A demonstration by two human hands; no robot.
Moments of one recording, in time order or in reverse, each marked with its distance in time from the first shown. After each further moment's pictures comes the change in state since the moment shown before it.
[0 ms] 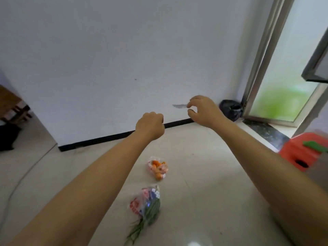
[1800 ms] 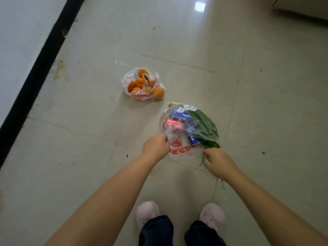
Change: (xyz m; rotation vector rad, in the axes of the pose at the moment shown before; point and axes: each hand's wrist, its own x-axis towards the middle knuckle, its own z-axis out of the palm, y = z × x) left_hand 0.206 -0.480 0.631 0.037 -0.950 0.682; right_hand 0.002 -0.108 0.817 0.154 -0.483 1.408
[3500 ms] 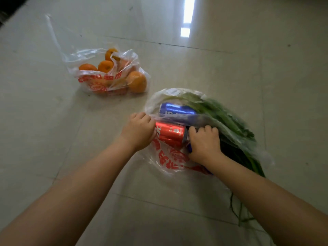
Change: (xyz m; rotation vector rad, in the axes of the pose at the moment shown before) left_hand 0.285 -0.096 0.166 0.660 0.605 0.637; right_hand 0.276 0.037 0.171 -0.362 0.311 -0.020
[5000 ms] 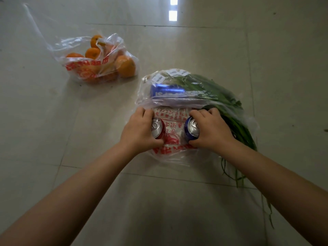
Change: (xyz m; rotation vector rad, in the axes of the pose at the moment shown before) left_hand -0.045 0.058 -0.061 -0.502 -0.302 -0.361; right_hand -0.065 0.022 -0.004 0.336 0.048 -0.027
